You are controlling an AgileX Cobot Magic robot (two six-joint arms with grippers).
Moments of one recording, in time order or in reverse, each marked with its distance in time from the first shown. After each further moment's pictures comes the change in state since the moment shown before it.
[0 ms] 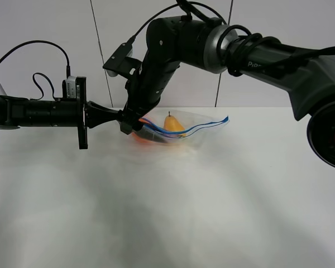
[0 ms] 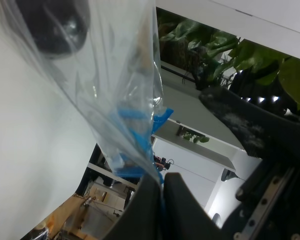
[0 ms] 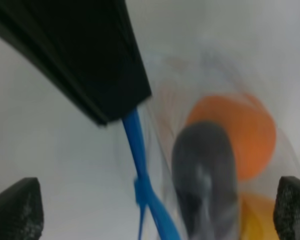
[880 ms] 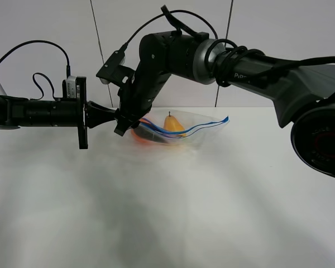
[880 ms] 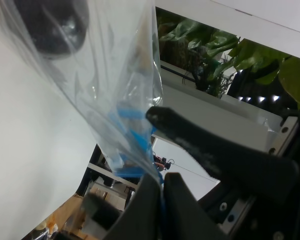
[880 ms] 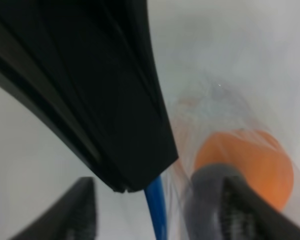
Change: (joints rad) left arm 0.000 0.000 0.000 -0.001 0.000 0.004; right arm 0.015 0.040 0.000 0.007 -0.067 -0.010
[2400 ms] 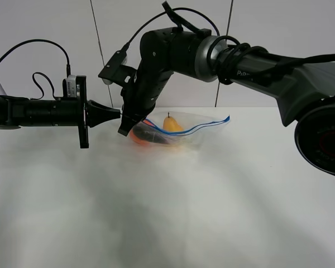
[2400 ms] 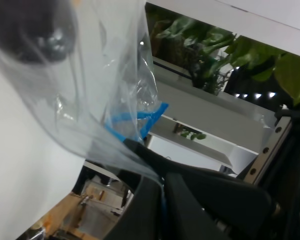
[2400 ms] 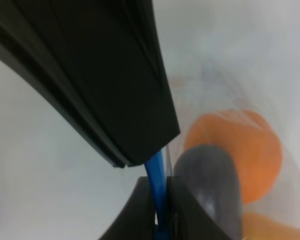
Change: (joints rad) left arm 0.000 0.000 0.000 -0.011 0.010 0.008; right arm 0.000 -0.016 0.000 -0.032 0.039 0.011
